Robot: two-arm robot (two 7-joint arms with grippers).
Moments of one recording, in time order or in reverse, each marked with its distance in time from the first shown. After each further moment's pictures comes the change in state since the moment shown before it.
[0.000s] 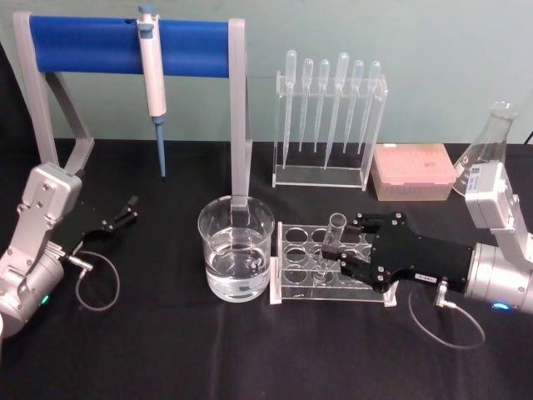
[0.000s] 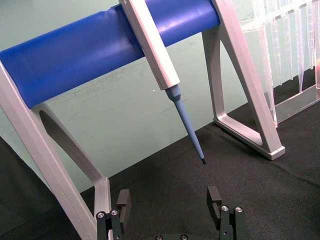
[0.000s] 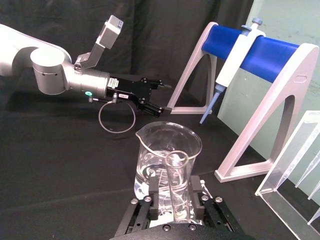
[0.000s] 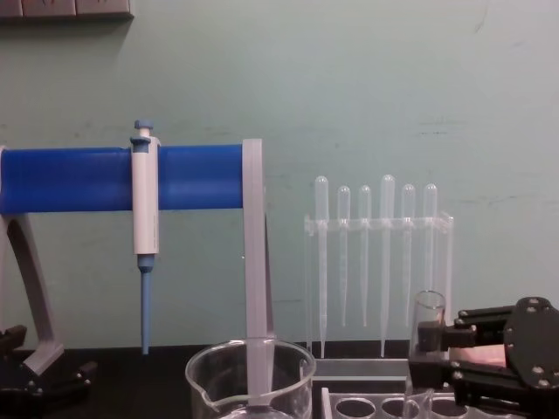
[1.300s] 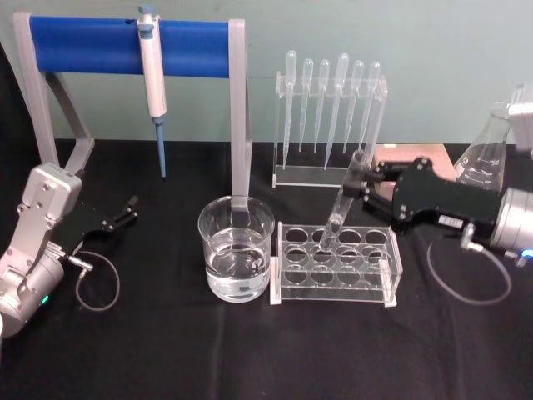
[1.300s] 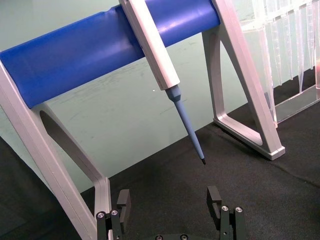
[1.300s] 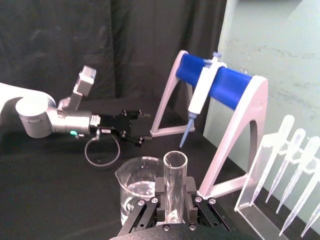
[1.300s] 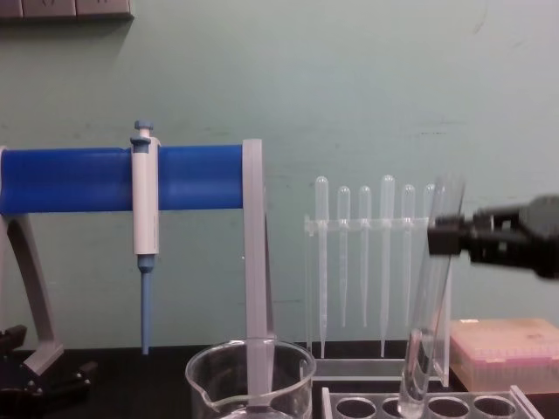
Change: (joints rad) left arm 0.000 0.000 0.000 0.000 0.000 0.000 0.000; right arm 0.051 0.047 0.066 -0.098 0.153 0.189 -0.028
